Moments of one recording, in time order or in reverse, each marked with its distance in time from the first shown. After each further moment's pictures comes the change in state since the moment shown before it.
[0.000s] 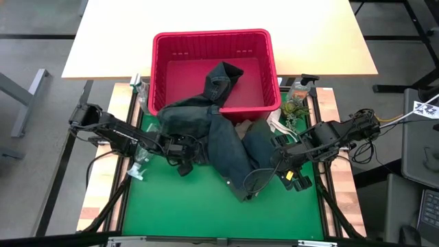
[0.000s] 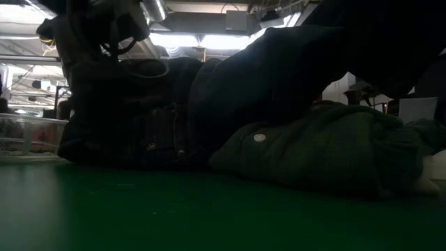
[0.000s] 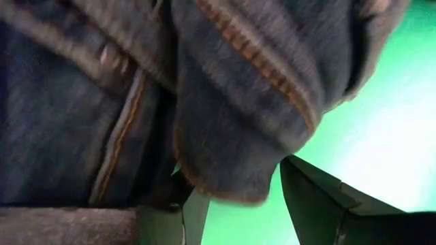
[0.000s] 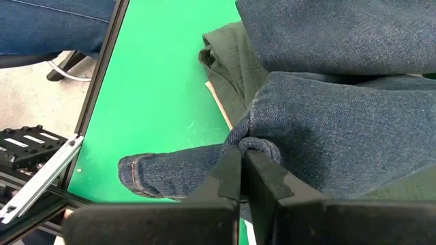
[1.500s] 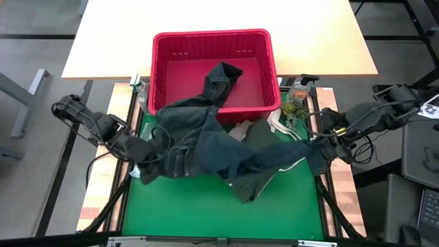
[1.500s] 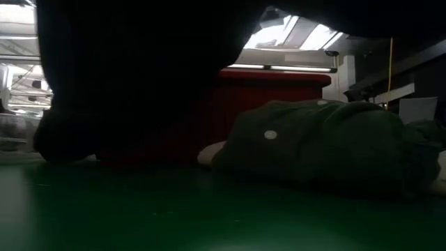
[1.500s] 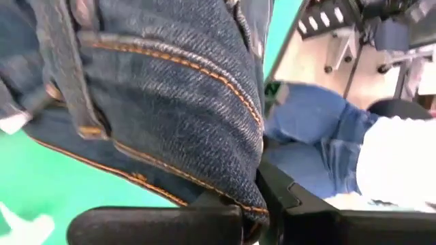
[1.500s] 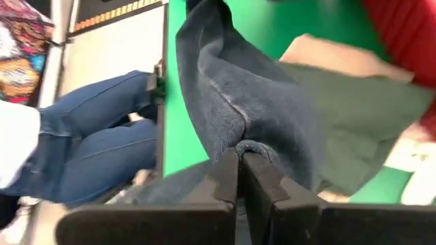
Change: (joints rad) left arm -0.345 -0.314 0.665 -0.653 0.171 -0.401; right arm 0.000 -0.438 0.001 0.001 0.071 0.520
